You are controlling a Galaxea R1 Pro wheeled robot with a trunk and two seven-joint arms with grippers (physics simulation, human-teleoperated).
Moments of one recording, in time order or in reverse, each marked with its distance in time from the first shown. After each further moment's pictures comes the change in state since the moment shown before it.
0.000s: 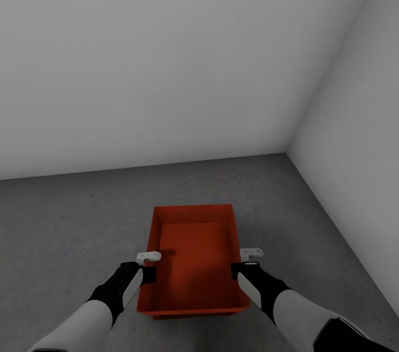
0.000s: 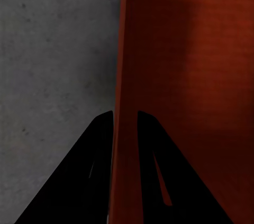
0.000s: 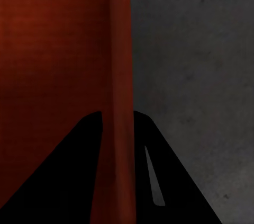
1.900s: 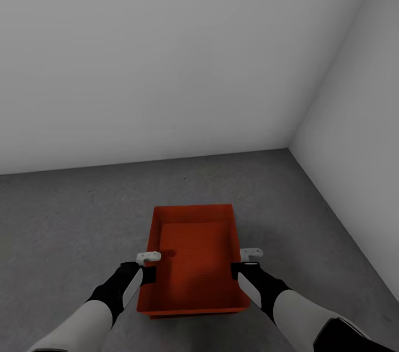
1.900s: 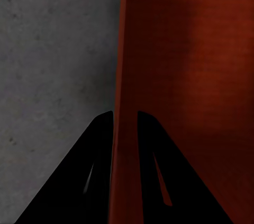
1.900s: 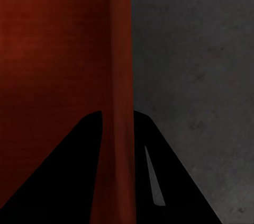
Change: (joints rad) left arm 0.000 0.000 0.000 0.000 0.000 0.000 0.000; right arm 0.000 0.000 0.000 0.000 0.001 0.000 0.000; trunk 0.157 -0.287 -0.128
